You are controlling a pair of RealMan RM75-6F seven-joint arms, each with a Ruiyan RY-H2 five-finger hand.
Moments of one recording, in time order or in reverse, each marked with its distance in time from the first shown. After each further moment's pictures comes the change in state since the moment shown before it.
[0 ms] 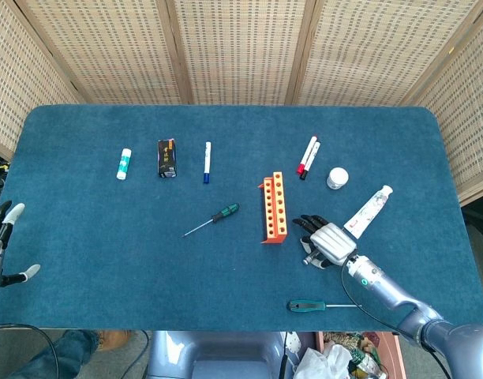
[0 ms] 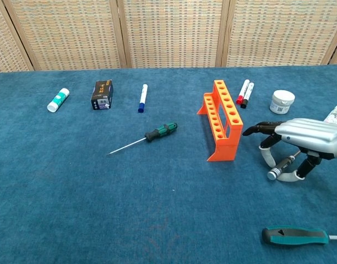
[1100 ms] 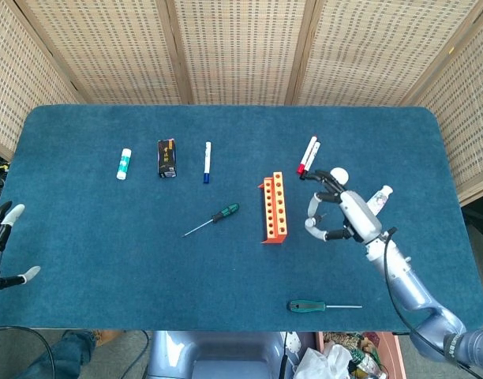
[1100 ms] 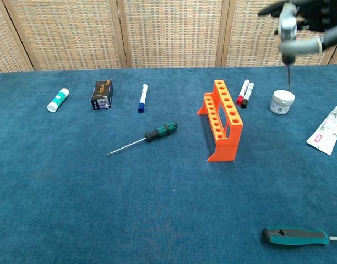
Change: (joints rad) left arm 0.006 0.031 0.010 -0.001 0.040 0.003 -0.079; right arm -0.007 0.467 0.264 -0.828 0.277 0.074 0.290
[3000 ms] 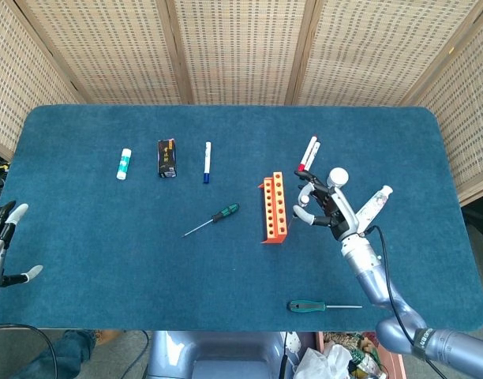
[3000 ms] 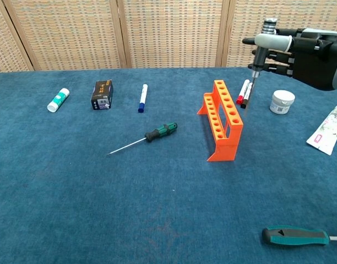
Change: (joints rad) left arm -0.014 -0.009 -0.002 -0.003 -0.021 -0.023 0.025; right arm -0.068 -0.185 0.187 -0.003 0.199 -0.251 0.386
